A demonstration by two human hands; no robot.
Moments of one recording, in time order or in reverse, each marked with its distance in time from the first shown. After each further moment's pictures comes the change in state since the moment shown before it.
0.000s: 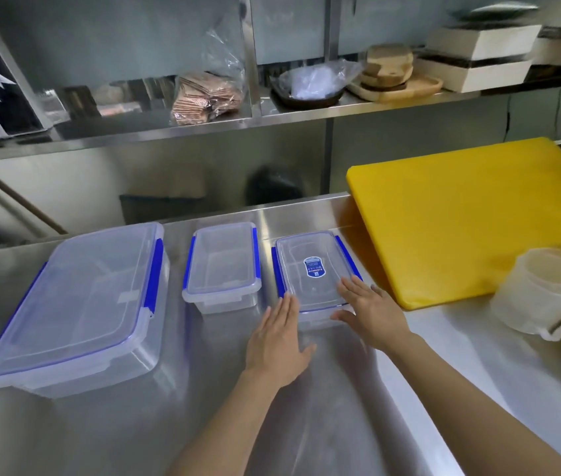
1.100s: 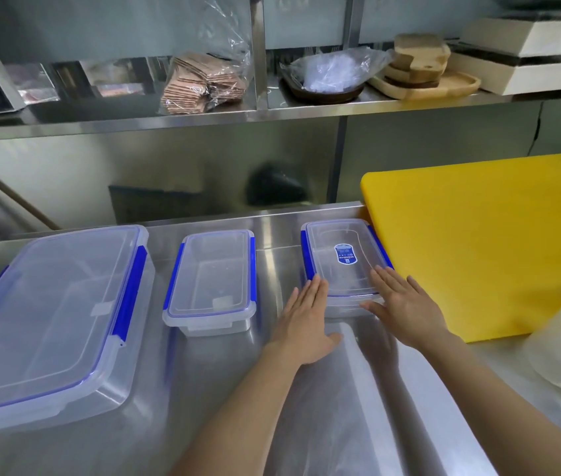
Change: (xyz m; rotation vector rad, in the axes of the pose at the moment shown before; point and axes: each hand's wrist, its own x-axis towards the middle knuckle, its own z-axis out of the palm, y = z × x) left_hand 0.107 0.009 0.012 -0.068 -0.140 0.030; right_hand 0.067 0.062 -0.012 -0.099 -0.012 0.092
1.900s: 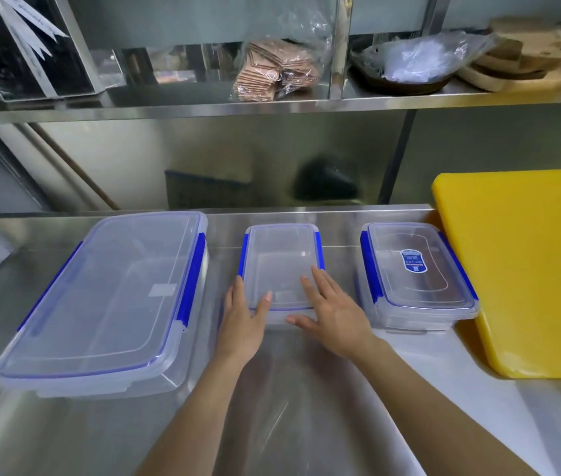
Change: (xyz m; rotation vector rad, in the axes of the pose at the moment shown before) left_hand -0.081 -0.142 -0.038 -0.637 0.460 -0.590; right_hand 0.025 -0.190 0.028 0.181 -0.019 -0.351
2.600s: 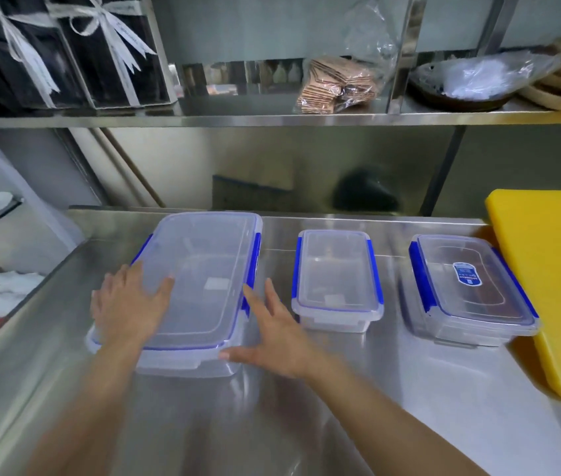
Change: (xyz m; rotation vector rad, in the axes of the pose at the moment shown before) left_hand 0.012 -0.074 -0.226 0.611 0.451 -0.173; right_hand 0.013 -0.173 0.008 0.476 -0.269 -0.181
